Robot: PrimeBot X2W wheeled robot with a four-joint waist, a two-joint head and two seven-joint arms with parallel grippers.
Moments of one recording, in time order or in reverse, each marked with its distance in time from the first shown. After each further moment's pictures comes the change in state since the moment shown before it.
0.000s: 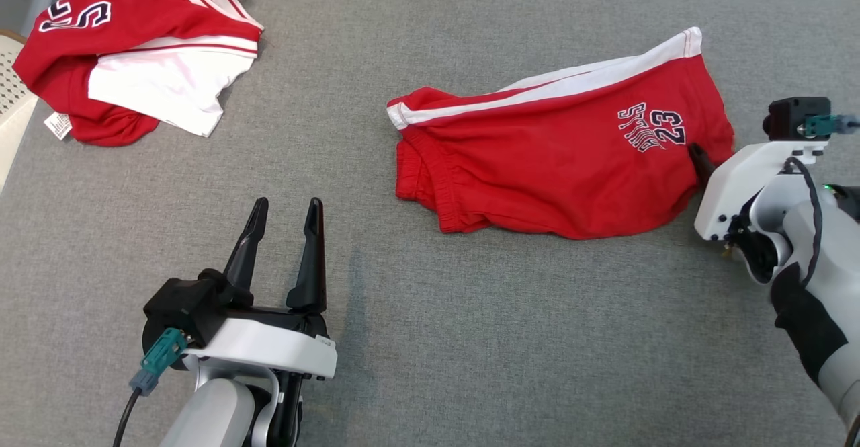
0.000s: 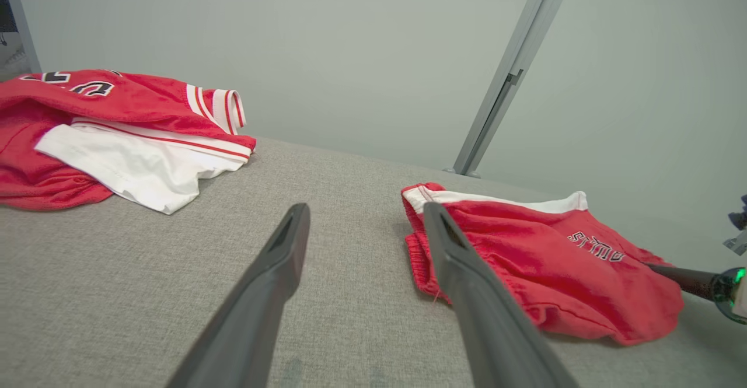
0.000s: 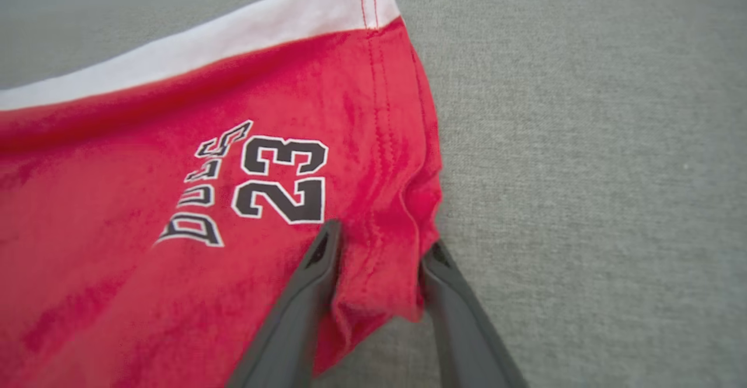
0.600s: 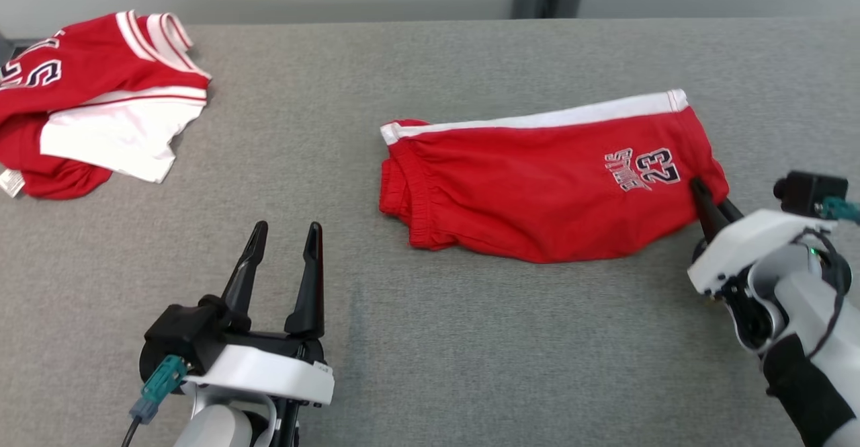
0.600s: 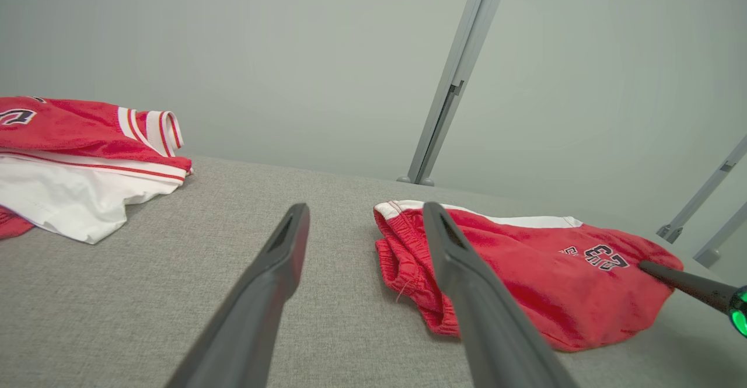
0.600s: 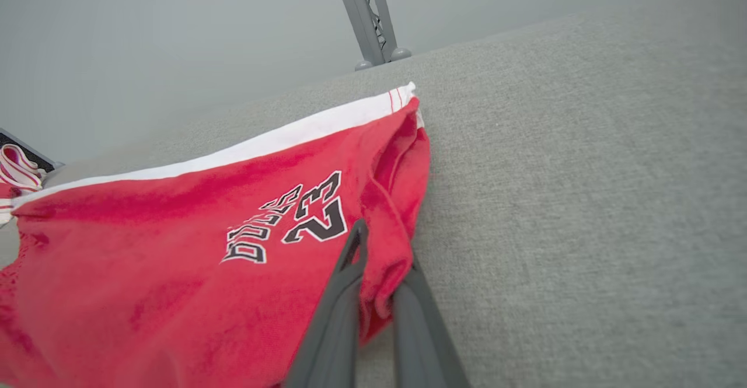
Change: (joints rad) left arm 0.063 -0.007 0.024 -0.022 0.043 -0.023 0.000; right arm 0.215 -0.036 -0.017 -0.219 0.166 0.000 -0.202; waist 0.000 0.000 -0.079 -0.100
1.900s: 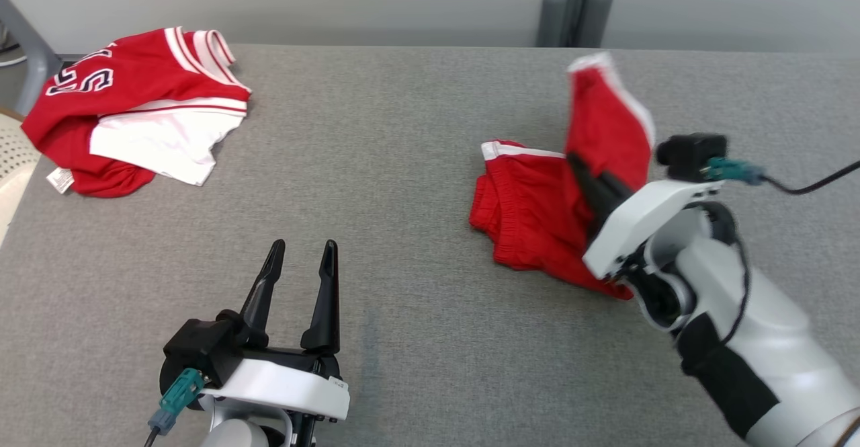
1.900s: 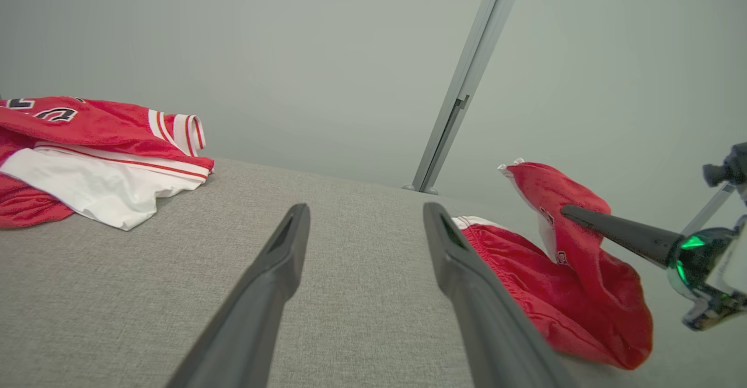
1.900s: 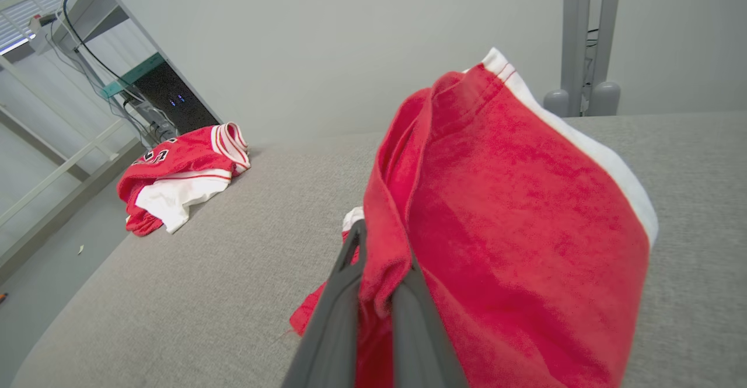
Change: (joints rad) left arm 0.040 -0.033 -0.007 0.007 0.000 -0.005 0.000; right arm -0.037 0.095 0.100 -0.190 0.011 0.000 0.076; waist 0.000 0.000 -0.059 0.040
